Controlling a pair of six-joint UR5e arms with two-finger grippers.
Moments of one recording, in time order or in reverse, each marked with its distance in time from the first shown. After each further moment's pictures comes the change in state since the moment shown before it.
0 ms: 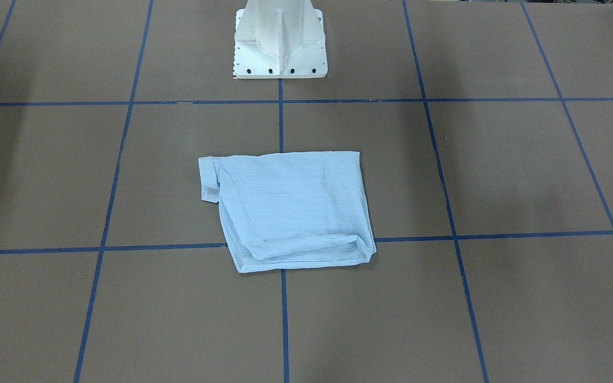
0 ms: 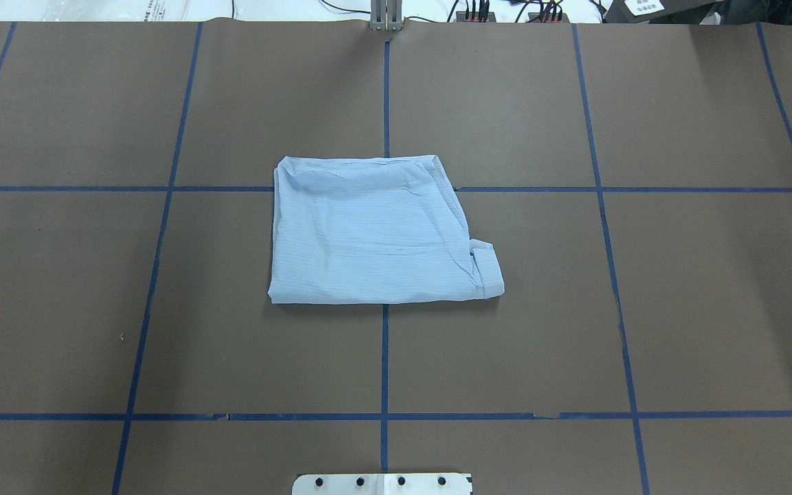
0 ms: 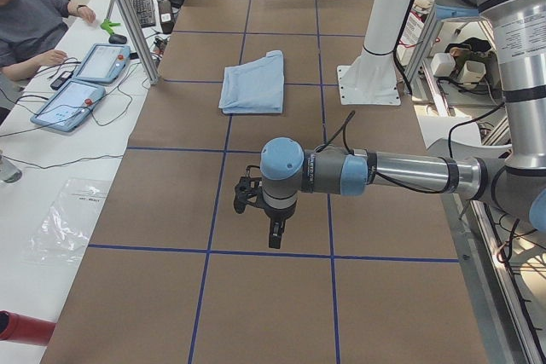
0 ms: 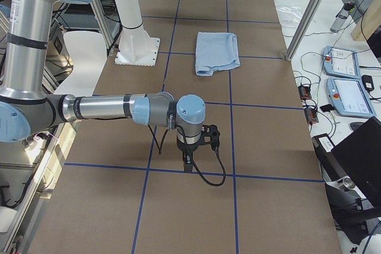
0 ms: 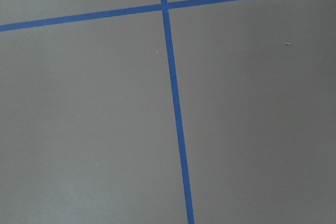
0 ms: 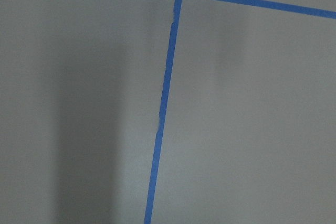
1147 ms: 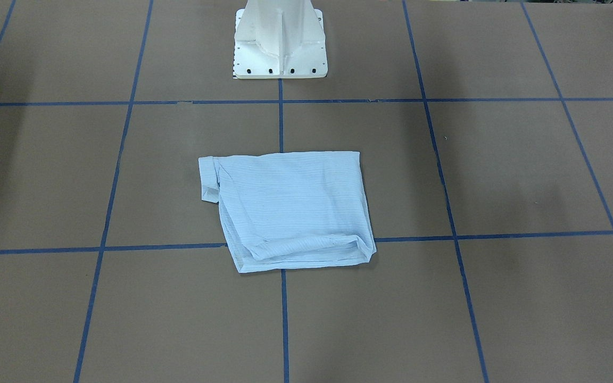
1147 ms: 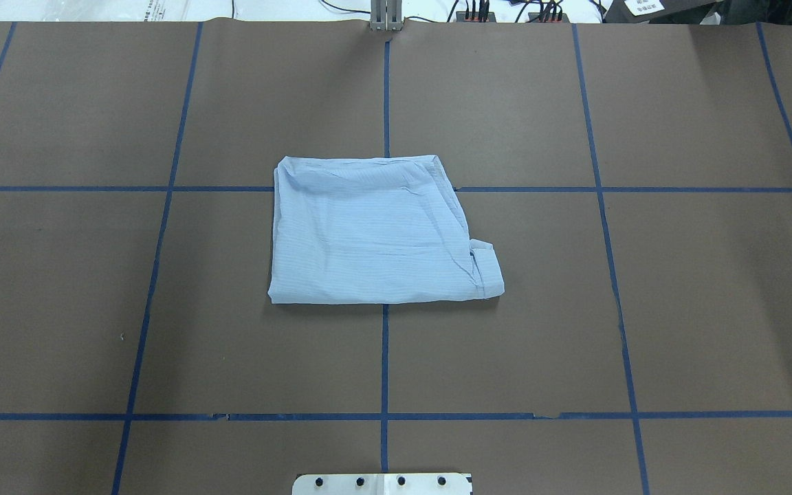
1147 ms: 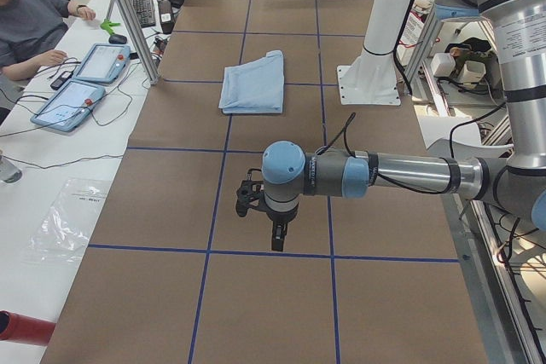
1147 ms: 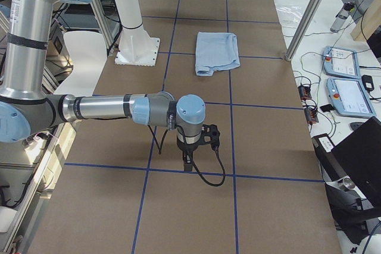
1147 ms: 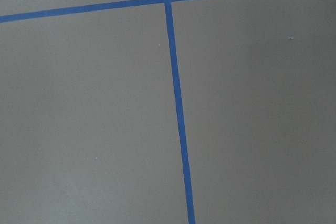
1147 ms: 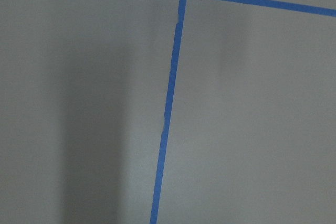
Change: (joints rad) left arm 0.000 0.008 0.007 0.004 -0.002 0.000; right arm 0.000 -0.001 0.000 0.000 0.019 0.005
